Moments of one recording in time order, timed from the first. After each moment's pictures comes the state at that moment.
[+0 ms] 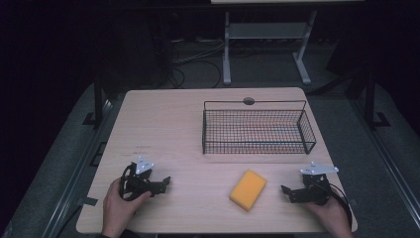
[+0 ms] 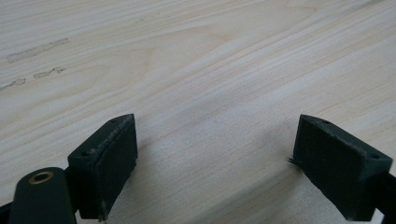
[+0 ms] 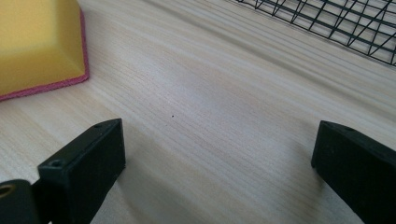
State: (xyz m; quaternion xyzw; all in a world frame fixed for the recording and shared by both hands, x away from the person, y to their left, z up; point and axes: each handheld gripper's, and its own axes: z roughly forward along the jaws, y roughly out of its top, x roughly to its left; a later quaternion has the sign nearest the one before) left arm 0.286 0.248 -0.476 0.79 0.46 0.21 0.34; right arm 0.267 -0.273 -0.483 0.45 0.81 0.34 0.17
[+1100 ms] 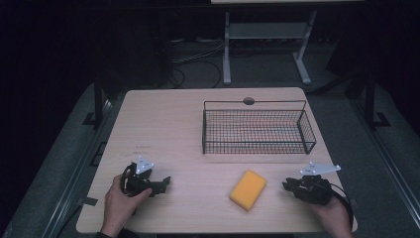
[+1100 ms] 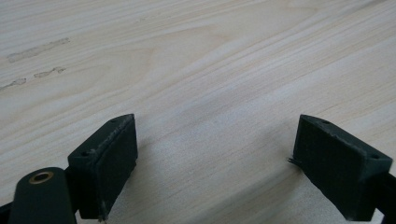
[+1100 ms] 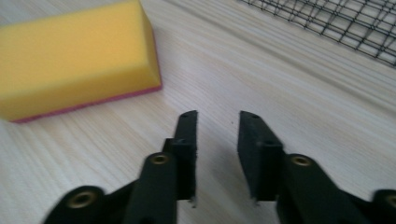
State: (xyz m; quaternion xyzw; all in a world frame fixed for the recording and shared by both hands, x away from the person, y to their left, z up) left arm 0.286 0.248 -0.475 0.79 0.47 0.21 0.34; right arm 0.255 -0.264 -0.456 0.43 0.82 0.36 0.12
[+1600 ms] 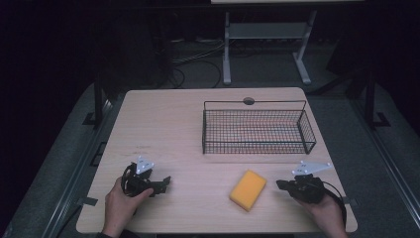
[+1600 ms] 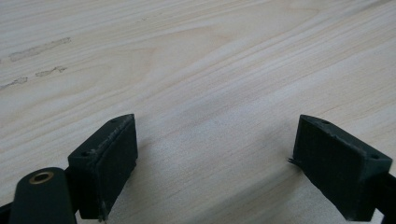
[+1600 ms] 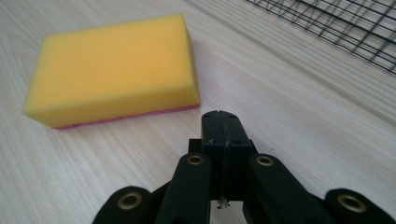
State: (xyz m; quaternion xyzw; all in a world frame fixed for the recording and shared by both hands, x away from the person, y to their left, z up) left arm 0.286 0.247 -0.476 0.79 0.47 0.21 0.34; right arm 0.258 -0.245 -0.451 0.39 0.84 0.37 0.10
